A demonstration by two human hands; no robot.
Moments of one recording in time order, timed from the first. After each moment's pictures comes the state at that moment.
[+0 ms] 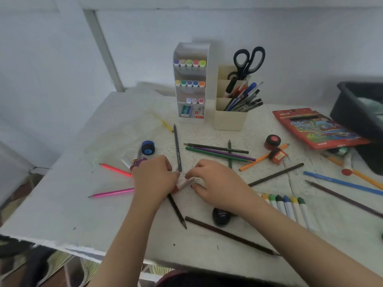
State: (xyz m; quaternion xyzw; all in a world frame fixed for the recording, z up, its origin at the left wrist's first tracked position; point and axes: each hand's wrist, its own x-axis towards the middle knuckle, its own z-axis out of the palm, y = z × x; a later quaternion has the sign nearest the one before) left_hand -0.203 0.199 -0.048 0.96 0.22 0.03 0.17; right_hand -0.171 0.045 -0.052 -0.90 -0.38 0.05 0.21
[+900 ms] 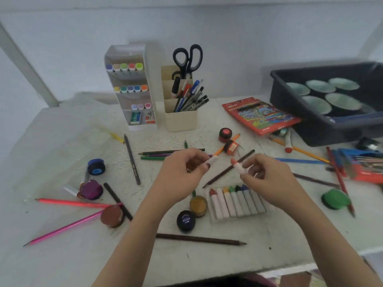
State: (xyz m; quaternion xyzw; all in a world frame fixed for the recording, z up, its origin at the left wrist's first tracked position) left_hand -0.174 0.105 -0.028 0.87 -0.09 -0.03 0.49; right_hand -0.187 -0.101 -0.038 -0.93 0.00 0.00 0.37
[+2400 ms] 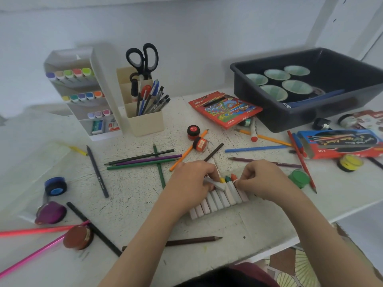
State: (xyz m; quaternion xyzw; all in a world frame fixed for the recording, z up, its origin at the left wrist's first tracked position) left_hand -0.168 0.037 -0.043 0.92 -0.27 -0.10 0.26; right_hand -0.196 -0.141 -0.044 -0.94 0.16 0.13 0.28
